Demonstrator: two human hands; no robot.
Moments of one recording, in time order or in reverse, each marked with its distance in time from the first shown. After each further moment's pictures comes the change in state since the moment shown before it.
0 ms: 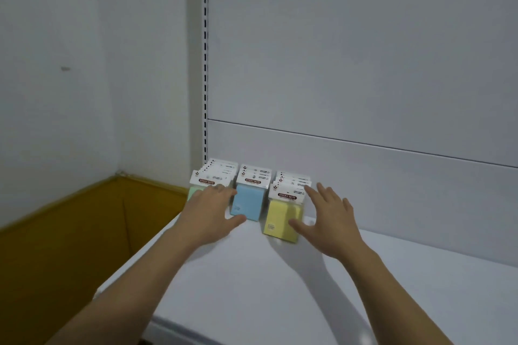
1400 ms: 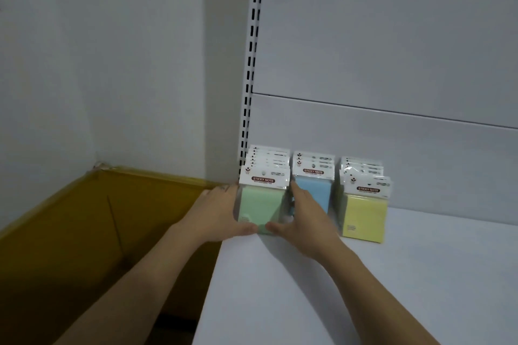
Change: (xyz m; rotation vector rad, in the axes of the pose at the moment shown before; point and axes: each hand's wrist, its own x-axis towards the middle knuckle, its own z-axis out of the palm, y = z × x) left_hand 0.076 -0.183 0.056 -0.205 -0.316 0.169; right_hand 0.075 -0.175 0.122 0.343 -0.075 0.189
